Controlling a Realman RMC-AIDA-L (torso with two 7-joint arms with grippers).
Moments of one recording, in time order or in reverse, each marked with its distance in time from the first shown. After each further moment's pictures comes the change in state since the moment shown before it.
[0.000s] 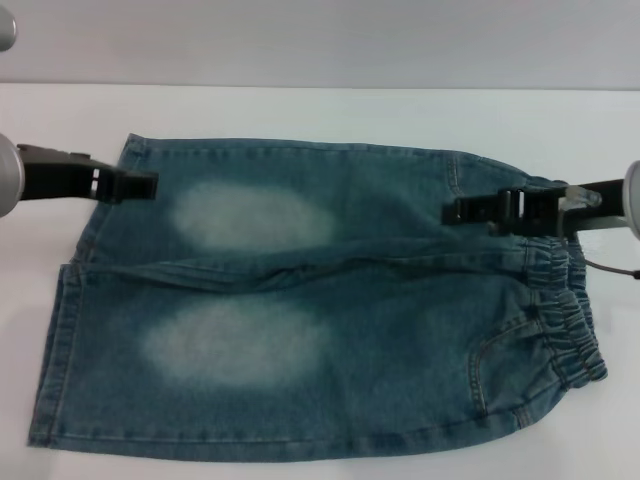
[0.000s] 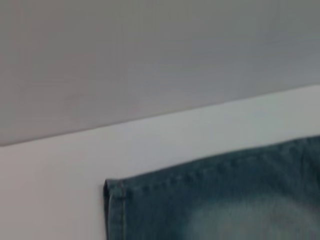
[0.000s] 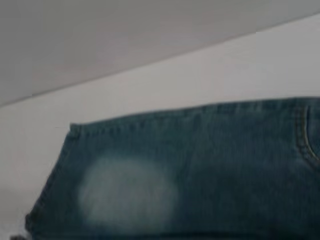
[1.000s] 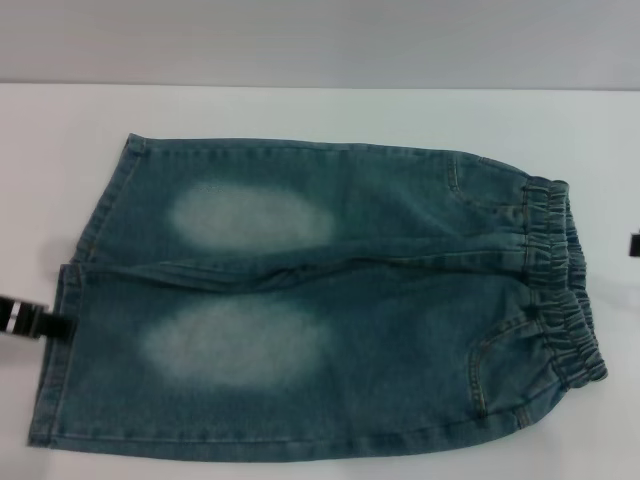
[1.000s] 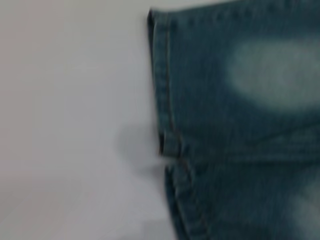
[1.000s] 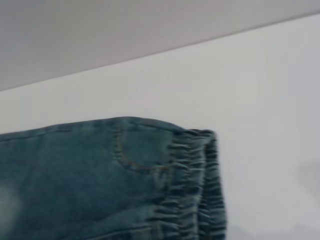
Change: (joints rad) left arm 0.057 -0.001 -0.034 0.110 0.134 -0.431 -0.085; right arm -0.318 0.017 0.004 -0.603 -0.386 0.221 0.250
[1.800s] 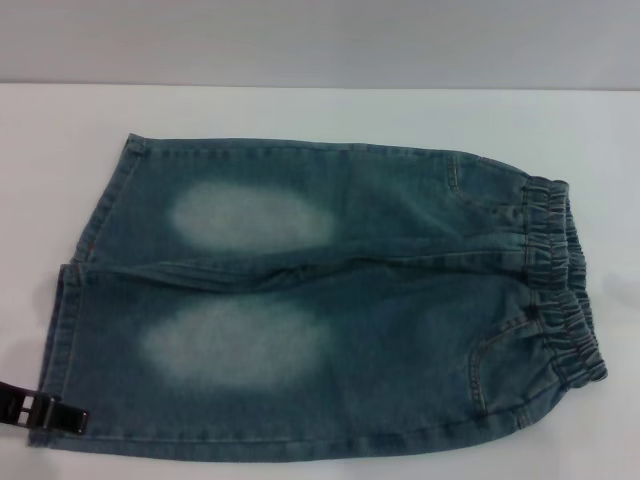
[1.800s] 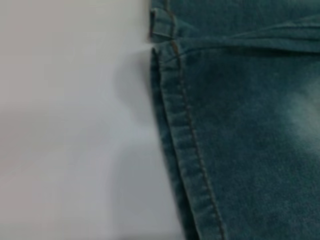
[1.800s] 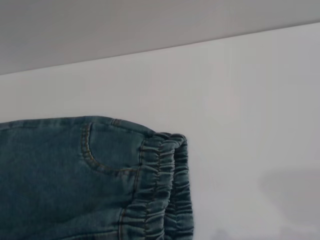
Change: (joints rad) left arm 0.088 -0.005 0.142 0.004 0.026 -0.073 -0.131; right arm 0.014 -0.005 -0.047 -0.018 -0.119 0.006 0.006
